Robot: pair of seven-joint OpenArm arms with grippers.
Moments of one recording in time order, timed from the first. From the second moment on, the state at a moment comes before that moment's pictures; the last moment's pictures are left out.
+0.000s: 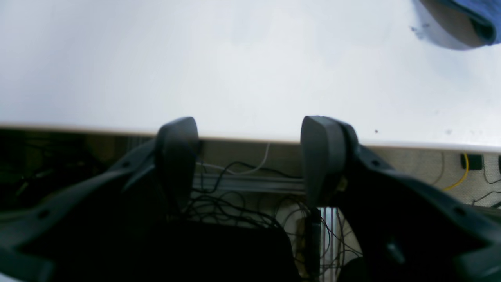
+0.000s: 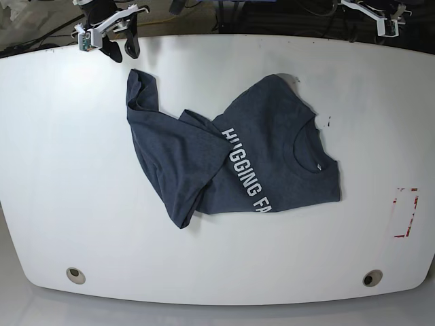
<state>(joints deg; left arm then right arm) 60.5 -5.3 -28.1 111.9 -16.1 -19.5 8.5 -51.3 5.2 24.3 114.0 23.2 34.2 -15.2</state>
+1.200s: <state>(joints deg) 55.9 -2.6 -27.9 112.0 -16.0 -19.5 8.8 0.0 21.1 -9.7 103.0 23.0 41.2 -47.0</state>
